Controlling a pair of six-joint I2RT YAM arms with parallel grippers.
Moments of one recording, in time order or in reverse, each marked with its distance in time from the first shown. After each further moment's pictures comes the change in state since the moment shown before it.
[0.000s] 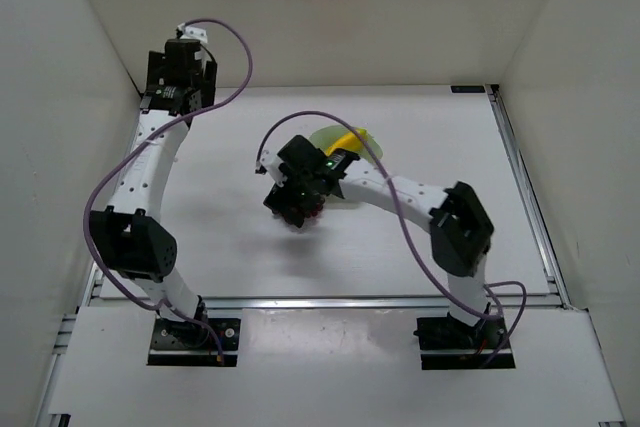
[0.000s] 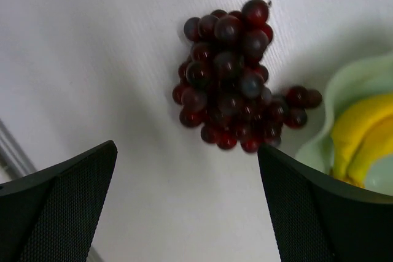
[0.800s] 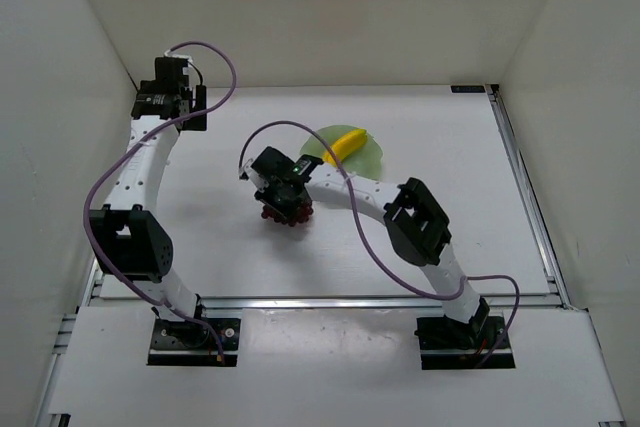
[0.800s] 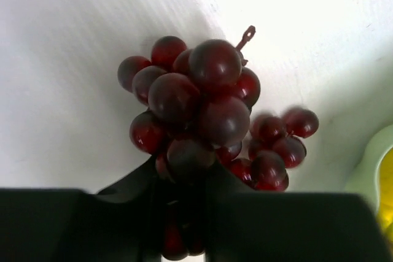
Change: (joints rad) left arm 0.118 -0.028 -0.149 -0.113 0.122 -0.115; right arm 0.067 0.340 0.255 -0.056 0.165 0.091
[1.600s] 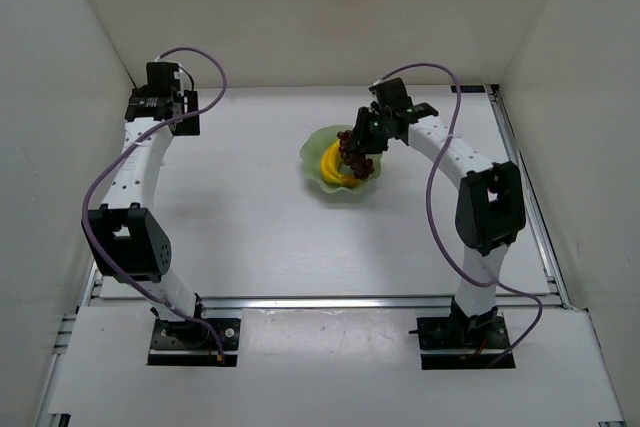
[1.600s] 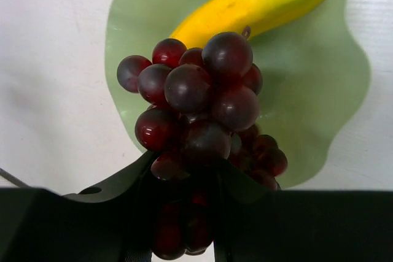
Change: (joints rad) left arm 0.053 -0.002 -0.039 -0.007 0.019 -0.027; right arm -0.602 -0.315 -0.235 0.144 -0.309 0.612
